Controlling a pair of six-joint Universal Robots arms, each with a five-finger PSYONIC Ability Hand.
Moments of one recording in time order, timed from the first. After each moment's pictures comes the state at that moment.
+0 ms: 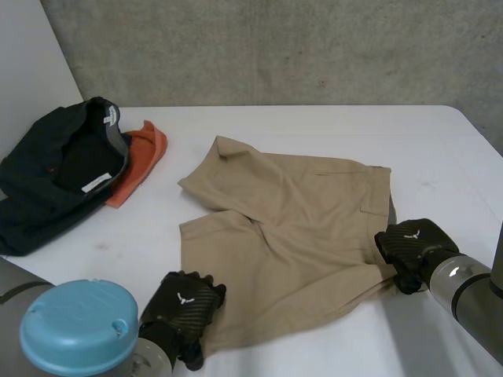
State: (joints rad) left arm 3.94 -1.83 -1.94 3.20 -1.76 3.34; right arm 1.83 -1.35 1.87 0.04 1.47 2.62; left_hand 0.40 0.40 0.41 0.40 0.22; right_hand 0.99 1.17 1.19 1.19 0.99
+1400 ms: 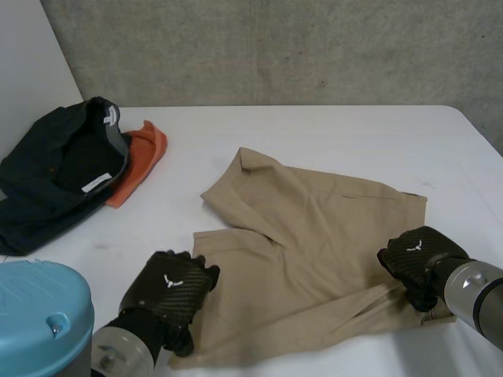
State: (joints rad) left arm 3.92 -1.67 -1.88 3.03 -1.78 3.35; right arm 1.82 -1.44 1.85 0.26 1.43 2.41; left_hand 0.40 0.42 0.42 0.41 0.24; right_hand 0.99 1.17 1.19 1.19 0.99
